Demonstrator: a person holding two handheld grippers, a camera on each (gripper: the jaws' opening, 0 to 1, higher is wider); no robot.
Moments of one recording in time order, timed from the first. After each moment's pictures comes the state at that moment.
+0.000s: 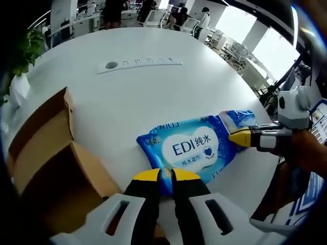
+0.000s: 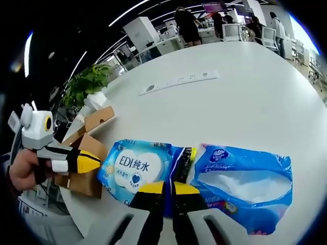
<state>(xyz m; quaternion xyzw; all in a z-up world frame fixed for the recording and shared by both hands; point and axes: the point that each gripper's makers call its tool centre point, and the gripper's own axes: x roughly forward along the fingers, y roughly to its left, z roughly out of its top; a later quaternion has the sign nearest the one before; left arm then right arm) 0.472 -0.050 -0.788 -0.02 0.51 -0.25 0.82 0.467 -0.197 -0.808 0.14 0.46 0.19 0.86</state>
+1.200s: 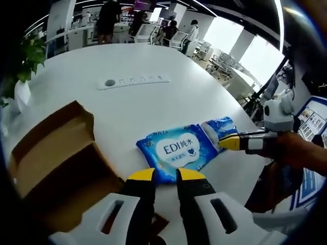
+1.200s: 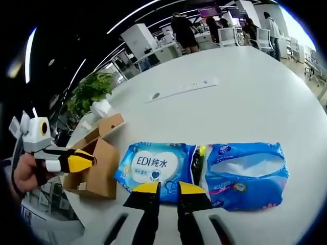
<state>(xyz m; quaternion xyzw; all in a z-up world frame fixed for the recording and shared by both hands) 0.460 -0.027 -0.741 -0.04 0.45 -0.30 0.84 0.447 -0.179 -0.772 0.16 0.43 0.18 0.87</state>
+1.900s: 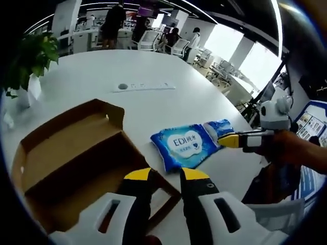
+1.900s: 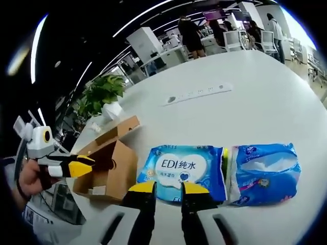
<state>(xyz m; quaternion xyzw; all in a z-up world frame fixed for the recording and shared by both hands) 0.439 0.022 -0.719 -0.06 0.43 -0.29 0.85 0.439 -0.139 -0.748 0.17 0.41 0.20 0.87</state>
